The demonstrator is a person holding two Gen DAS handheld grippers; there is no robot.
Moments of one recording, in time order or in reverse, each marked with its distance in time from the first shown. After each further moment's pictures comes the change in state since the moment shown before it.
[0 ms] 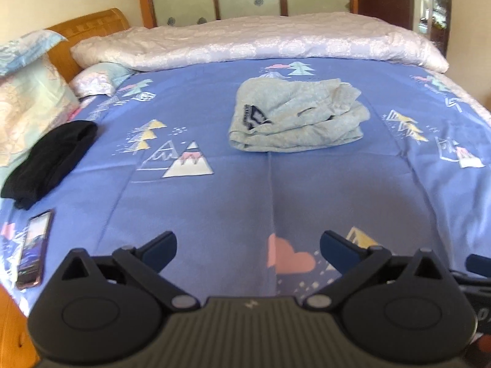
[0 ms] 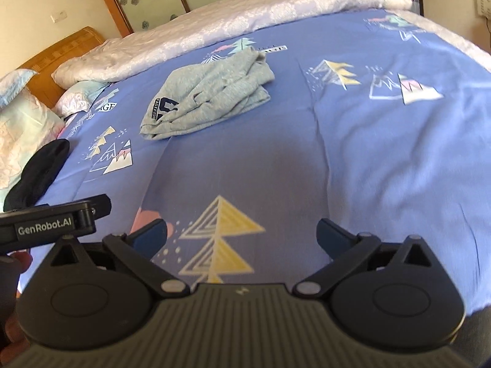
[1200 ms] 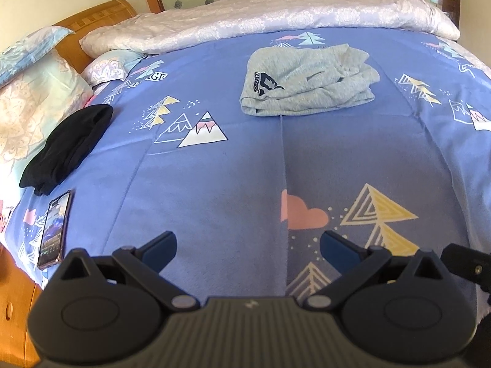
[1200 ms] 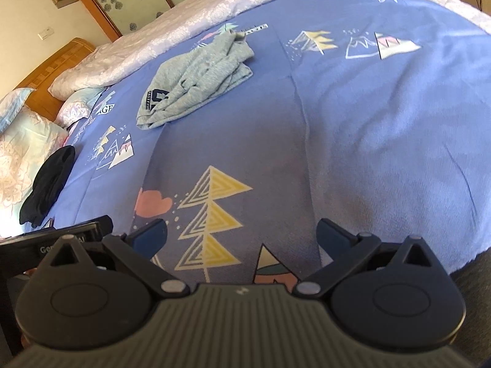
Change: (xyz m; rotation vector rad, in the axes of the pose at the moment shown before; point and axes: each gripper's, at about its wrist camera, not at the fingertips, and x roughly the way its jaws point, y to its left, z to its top) left arm -0.001 -0.012 -0.020 0.048 0.101 0.081; right arm -0.014 -0.022 -0.024 0.133 0.056 0.045
